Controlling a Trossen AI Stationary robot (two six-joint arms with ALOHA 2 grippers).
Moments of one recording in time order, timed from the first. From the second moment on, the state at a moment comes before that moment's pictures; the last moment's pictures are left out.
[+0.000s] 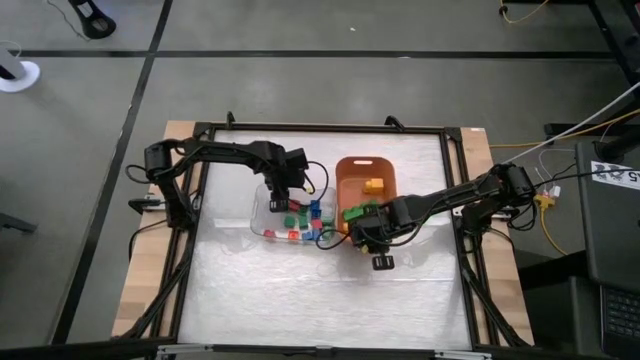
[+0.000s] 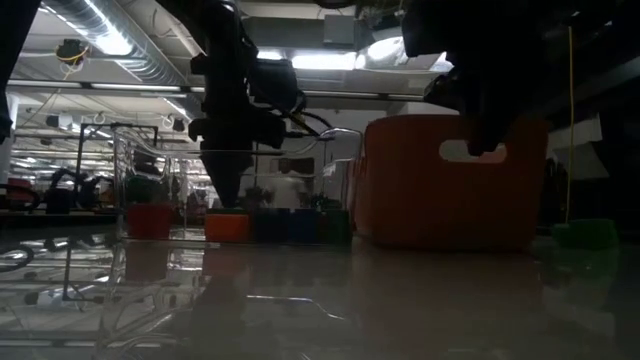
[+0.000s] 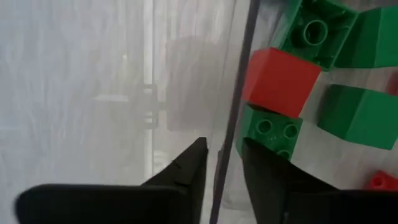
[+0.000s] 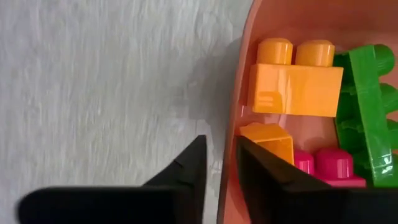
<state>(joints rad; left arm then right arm) 0.32 1.76 1.17 -0.85 0.05 0.23 0.25 1.67 1.28 -0.94 -0.06 0.13</state>
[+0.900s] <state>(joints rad) 0.32 1.53 1.36 -0.98 0.04 0.26 0.25 1.46 1.34 -1.35 0.16 0.13</state>
